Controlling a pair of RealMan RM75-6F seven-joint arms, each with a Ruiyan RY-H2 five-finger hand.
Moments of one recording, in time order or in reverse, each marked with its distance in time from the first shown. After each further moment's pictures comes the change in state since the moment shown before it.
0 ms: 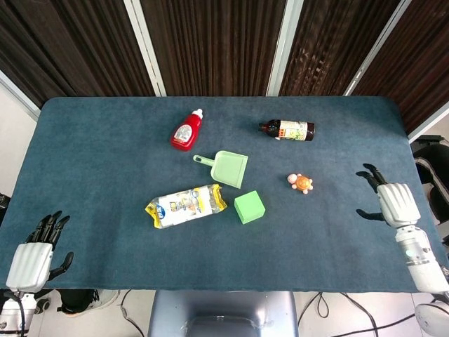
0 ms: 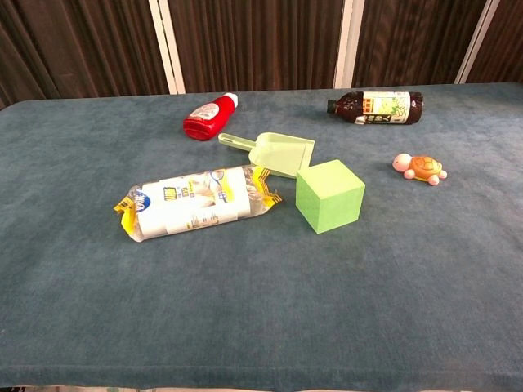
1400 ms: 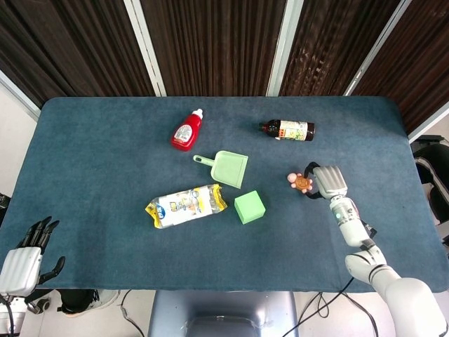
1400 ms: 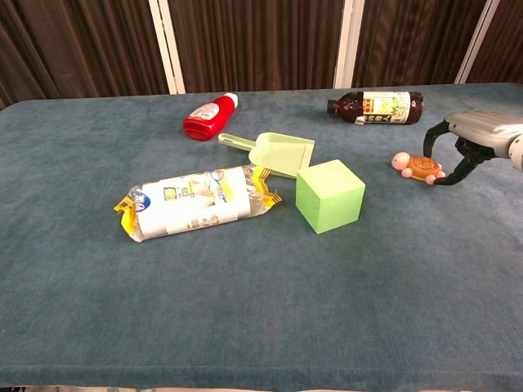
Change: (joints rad) left arm 0.020 0.000 0.010 0.074 -0.040 -0.022 -0.143; right arm 0.335 -0.505 0.012 0.661 0.063 -0.386 0.088
